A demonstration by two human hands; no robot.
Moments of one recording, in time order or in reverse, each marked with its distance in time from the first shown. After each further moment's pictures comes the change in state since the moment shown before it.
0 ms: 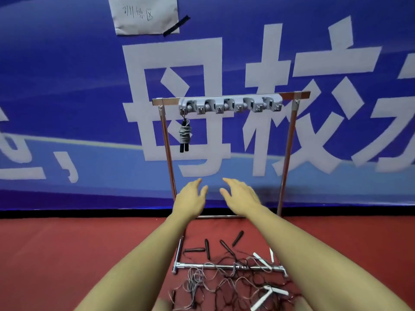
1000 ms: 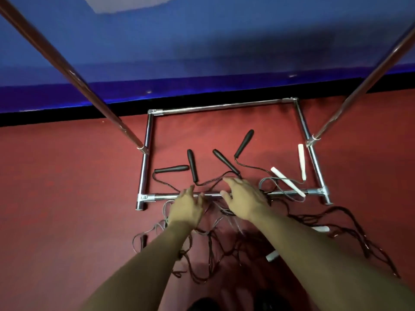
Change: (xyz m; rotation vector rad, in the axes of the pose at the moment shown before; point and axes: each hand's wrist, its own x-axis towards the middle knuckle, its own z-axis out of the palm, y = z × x) left_hand 0.103 -0.336 0.461 0.128 -0.529 -0.462; right_hand 0.108 0.277 0.479 0.065 -0.596 0.270
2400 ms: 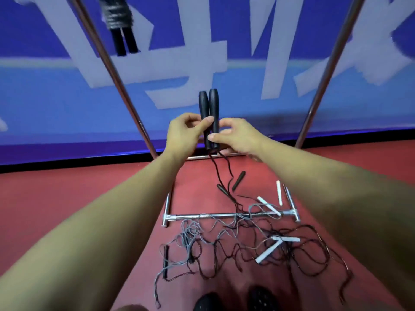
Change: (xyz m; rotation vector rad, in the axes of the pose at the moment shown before) left_hand -0.192 0.187 -0.292 -0.721 0.384 0.491; right_hand -0.183 -0.156 -0.282 0.817 0.149 -0.344
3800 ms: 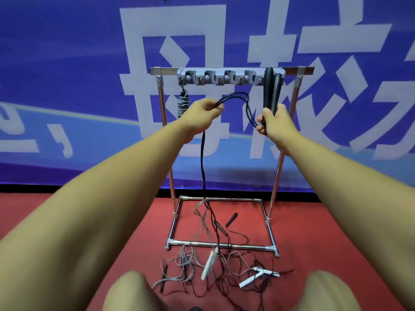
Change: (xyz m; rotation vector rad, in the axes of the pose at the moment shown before) left_hand -0.180 0.263 -0.109 0.120 -0.162 0.274; right_hand -0.232 -0.211 -0.045 -0.002 0.536 -0.335
